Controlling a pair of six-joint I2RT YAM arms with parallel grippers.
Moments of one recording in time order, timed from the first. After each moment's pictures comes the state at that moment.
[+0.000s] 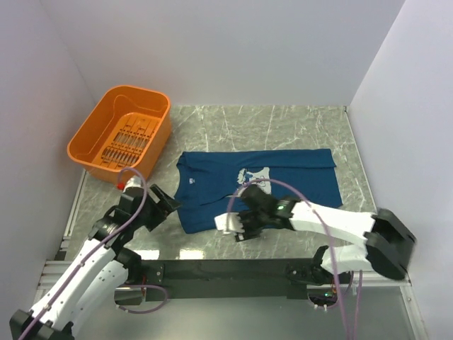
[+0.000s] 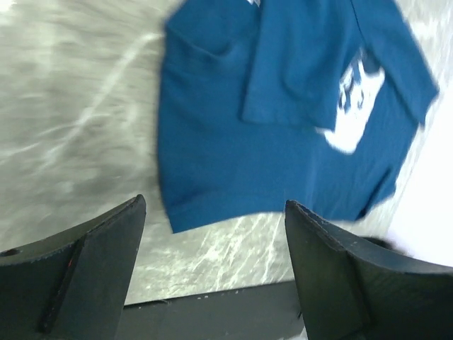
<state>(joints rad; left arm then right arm) -0.42 0.59 0.46 -0.58 0.03 -1.05 0.93 1.22 0.69 -0.49 -0.40 -0.85</state>
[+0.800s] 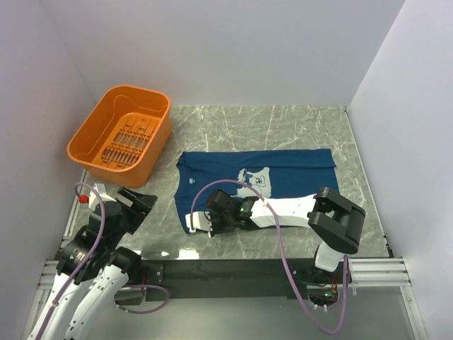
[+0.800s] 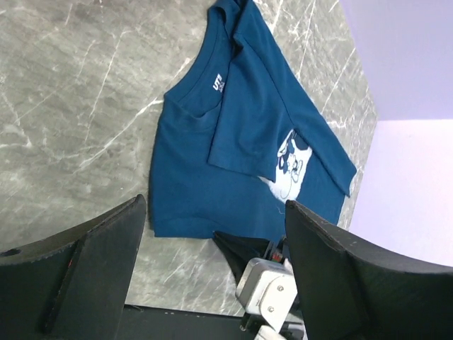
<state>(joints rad) -0.42 0.27 0.65 -0.93 -0.25 -1.19 1.13 1.68 0.92 -0.24 -0.14 -0.66</state>
